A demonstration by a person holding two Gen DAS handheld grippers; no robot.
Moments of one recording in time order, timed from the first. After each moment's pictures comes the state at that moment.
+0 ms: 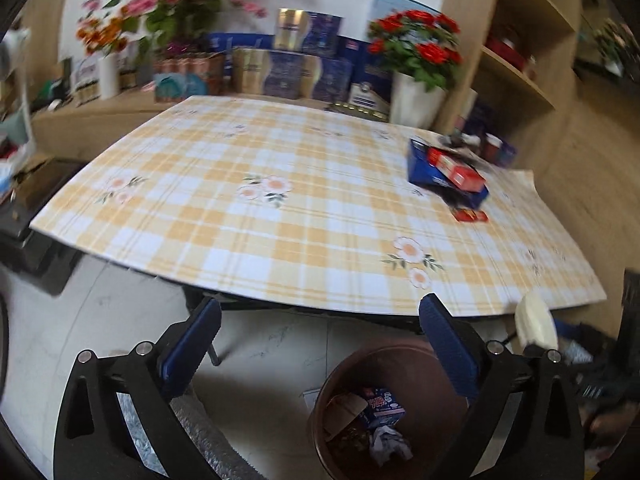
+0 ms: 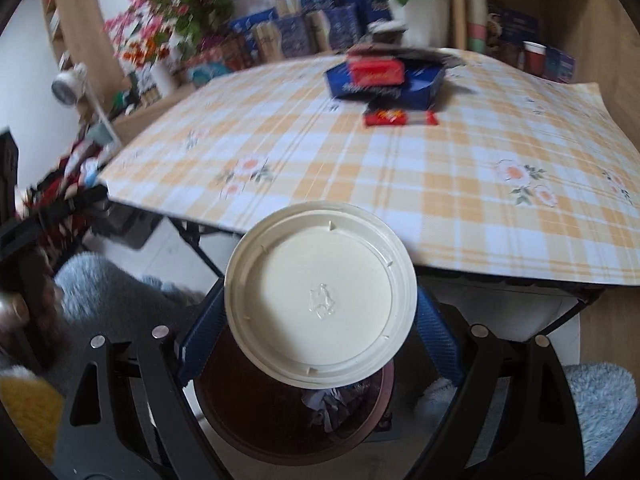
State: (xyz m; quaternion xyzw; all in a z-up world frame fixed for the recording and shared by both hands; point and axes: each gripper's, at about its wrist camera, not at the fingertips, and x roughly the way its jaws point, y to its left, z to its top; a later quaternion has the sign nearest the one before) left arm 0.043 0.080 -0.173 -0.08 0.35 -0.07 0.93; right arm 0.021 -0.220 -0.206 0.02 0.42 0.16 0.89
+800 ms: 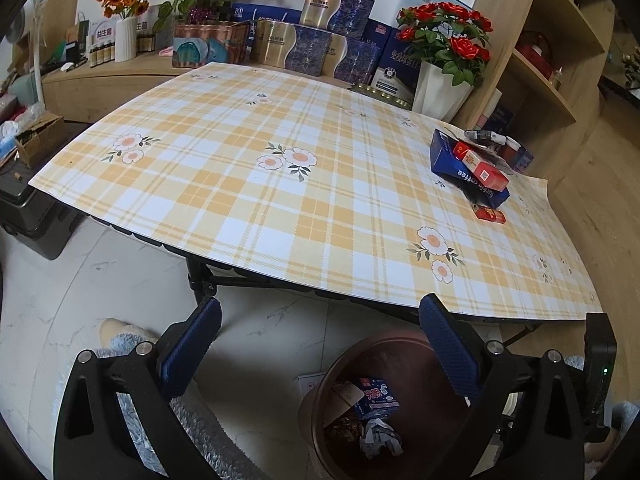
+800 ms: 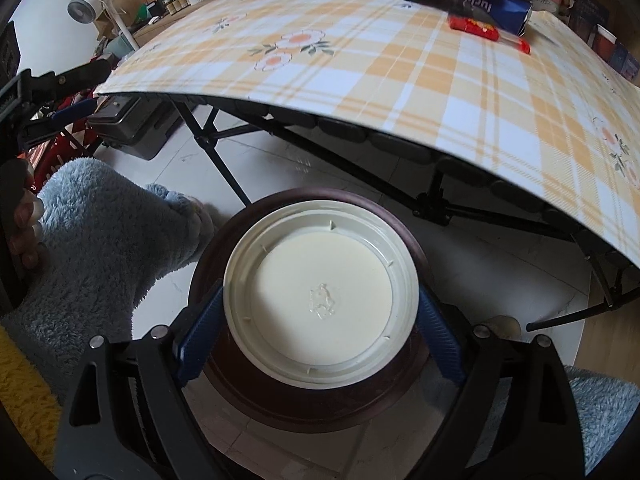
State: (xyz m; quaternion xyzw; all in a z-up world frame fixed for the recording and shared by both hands) left arm 0.051 0.093 -0.190 -0.12 0.39 -0.05 0.91; right arm 0.029 -0.182 -0.261 -0.03 0.53 0.21 0.82
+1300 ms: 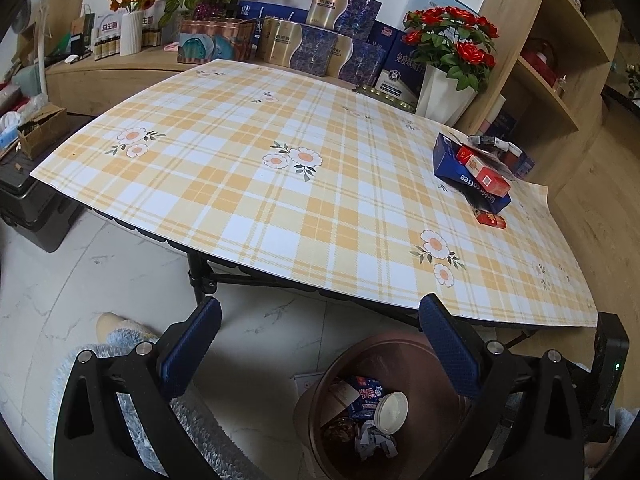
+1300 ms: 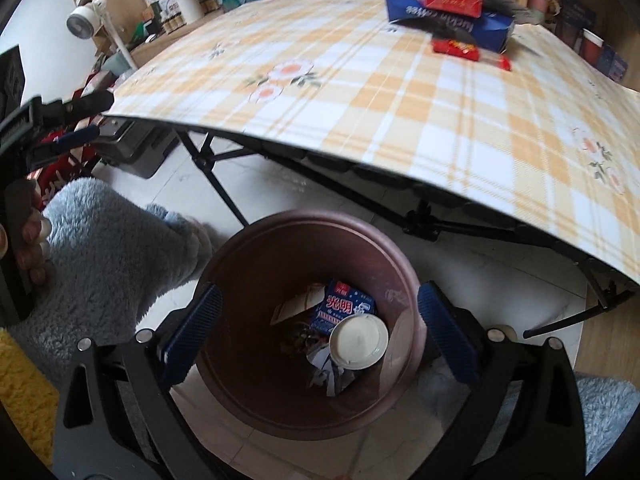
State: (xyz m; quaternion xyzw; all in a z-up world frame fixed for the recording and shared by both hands) left arm 0.051 0.098 -0.190 -0.13 0.39 -0.05 0.91; right arm 0.029 -0.193 -0.242 -0.02 0.50 0.20 0.84
